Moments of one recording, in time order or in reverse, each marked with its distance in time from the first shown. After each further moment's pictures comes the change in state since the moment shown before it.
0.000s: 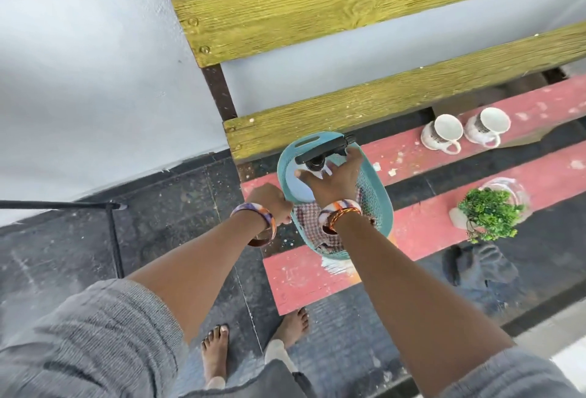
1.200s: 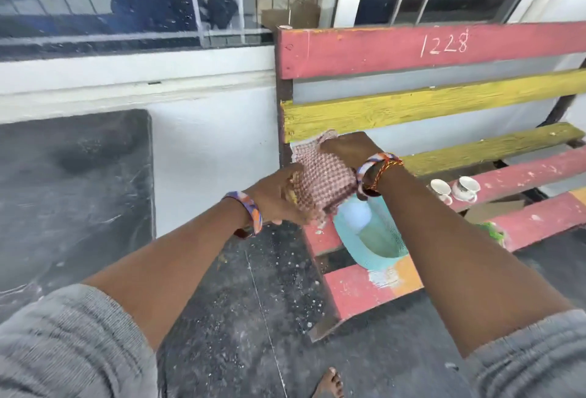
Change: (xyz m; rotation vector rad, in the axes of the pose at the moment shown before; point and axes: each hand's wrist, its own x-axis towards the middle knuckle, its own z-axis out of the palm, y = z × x) left_hand -0.219 -0.123 -0.115 -0.333 0.098 0.524; right_hand -0.205 -0.185 0.031 -0.415 -0.265 -0.295
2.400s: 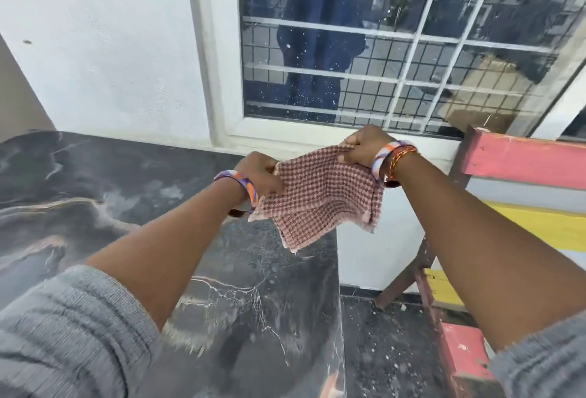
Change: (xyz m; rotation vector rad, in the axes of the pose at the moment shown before) left_hand -0.183 -0.110 -0.262 0.132 0.725 -0.164; right_hand 0.004 -0.244 0.214 -0.512 -0.258 -0.573
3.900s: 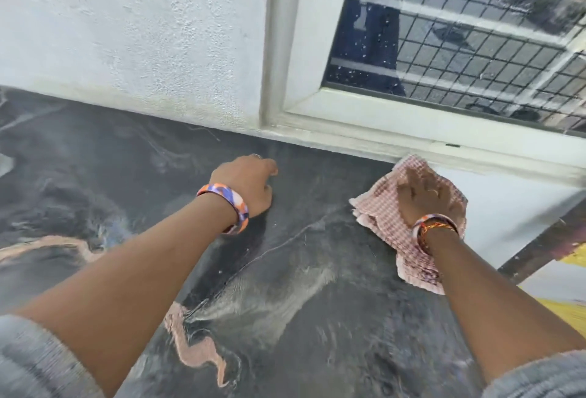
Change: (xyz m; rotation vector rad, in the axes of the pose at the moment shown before) left_hand 0.143 -0.207 -0.081 0.530 -0.038 -0.015; right_hand 0.177 0.040 0.203 -0.345 0.019 0.582
